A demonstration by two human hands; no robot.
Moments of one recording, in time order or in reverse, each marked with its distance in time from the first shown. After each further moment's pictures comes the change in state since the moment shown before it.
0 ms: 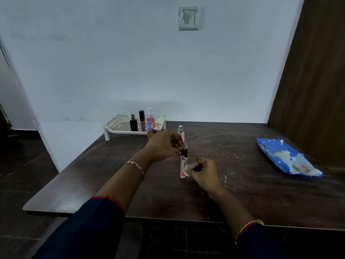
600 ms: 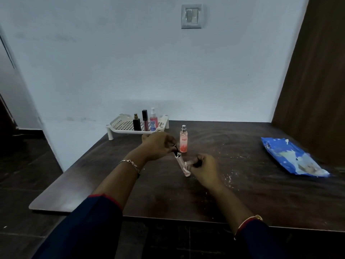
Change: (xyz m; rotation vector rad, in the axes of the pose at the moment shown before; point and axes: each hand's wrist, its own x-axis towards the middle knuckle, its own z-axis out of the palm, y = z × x) left_hand -0.002 -0.025 -0.008 0.080 -0.116 -0.142; right_hand 0.010 -0.003 0.007 -0.187 0.017 -0.024
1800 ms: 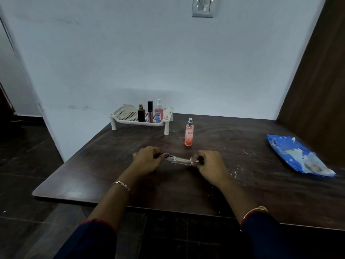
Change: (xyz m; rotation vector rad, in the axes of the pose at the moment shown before) left_hand -0.044 -0.050 0.044 -0.194 0.003 -0.237; right_hand 0.006 0.005 0.000 -0.367 -0.143 -0.216
